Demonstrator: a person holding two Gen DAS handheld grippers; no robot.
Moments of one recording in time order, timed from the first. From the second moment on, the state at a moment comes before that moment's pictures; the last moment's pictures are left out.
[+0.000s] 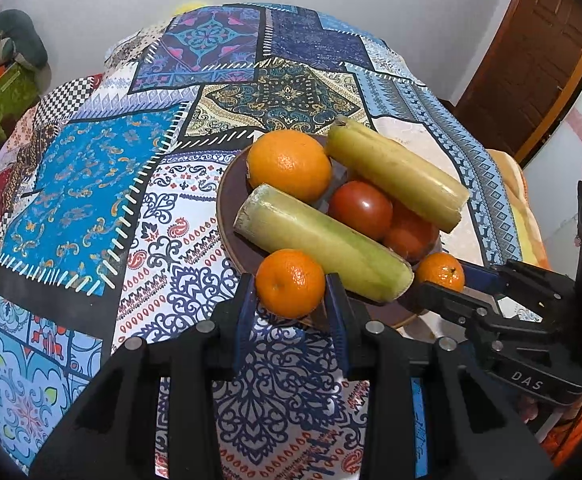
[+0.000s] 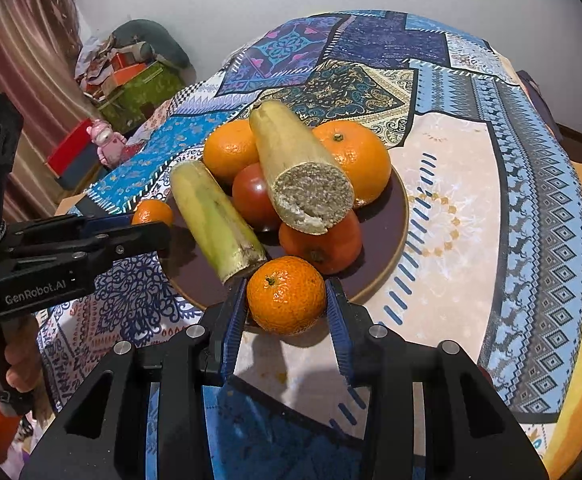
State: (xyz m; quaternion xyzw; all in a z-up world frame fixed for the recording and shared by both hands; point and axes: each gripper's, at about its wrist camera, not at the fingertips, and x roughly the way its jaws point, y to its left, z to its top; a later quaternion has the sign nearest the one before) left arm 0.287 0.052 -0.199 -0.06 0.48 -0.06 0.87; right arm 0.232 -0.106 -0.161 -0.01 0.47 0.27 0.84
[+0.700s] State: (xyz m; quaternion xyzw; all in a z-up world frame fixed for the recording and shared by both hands) left arm 0.276 0.039 -0.188 -0.04 0.49 -0.06 0.87; right arm 0.225 -0.122 -0.143 0.00 0.45 0.26 0.86
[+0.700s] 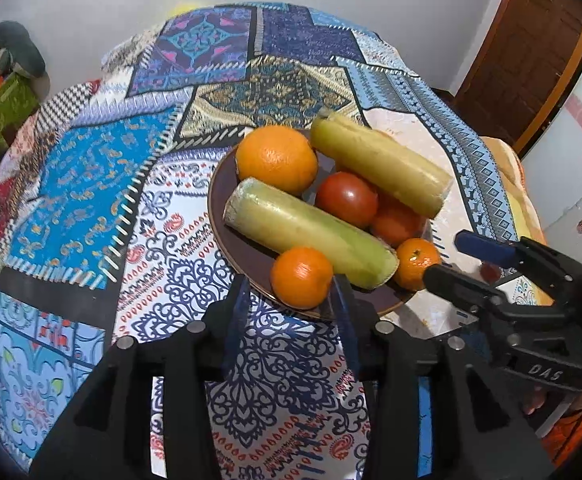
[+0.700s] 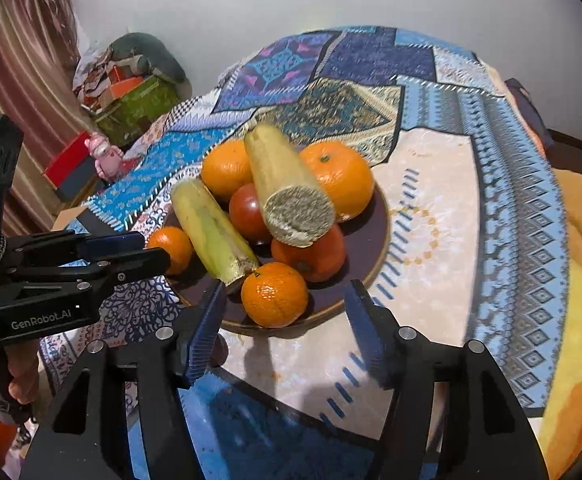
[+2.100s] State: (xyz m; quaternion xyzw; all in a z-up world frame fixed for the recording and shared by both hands) left arm 0.247 -0.031 -0.224 -0.02 0.52 -0.07 0.85; right arm 0.202 -0.215 -0.167 -0.01 0.47 0.20 0.86
